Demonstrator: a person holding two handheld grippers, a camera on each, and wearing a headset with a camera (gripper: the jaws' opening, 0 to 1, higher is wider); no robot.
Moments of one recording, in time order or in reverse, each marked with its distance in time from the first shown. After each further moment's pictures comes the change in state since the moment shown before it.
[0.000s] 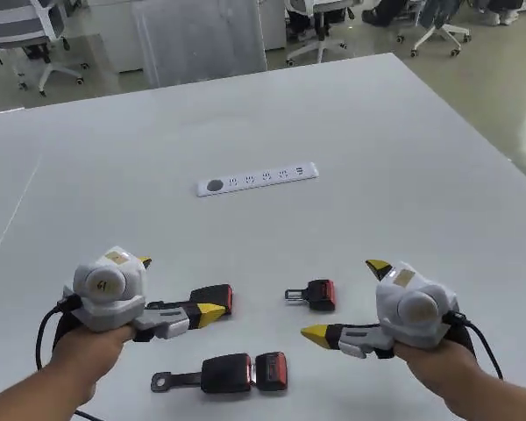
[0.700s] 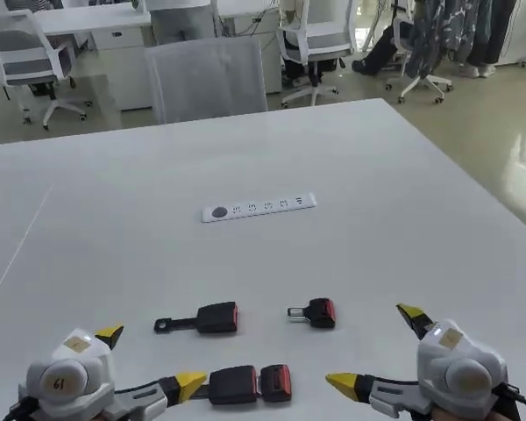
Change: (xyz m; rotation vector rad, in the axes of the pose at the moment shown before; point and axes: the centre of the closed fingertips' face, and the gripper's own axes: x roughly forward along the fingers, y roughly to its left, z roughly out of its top) left arm -0.086 -0.019 -0.042 -0.075 -0.087 0.055; right arm -0.072 0.030 -0.006 0.002 -0.054 -0.086
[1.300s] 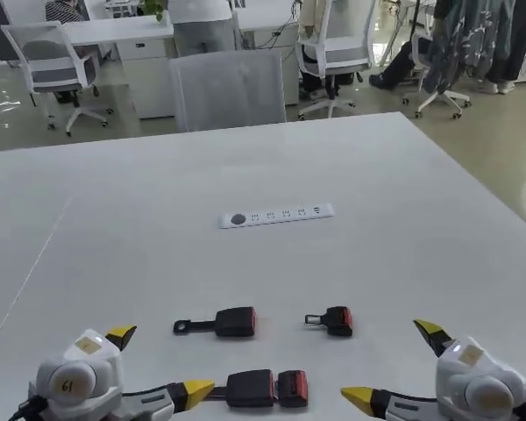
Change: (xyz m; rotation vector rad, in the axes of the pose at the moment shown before) left arm -0.016 0.004 0.004 0.029 -0.019 -0.011; right arm 0.004 0.008 0.000 0.002 0.000 0.008
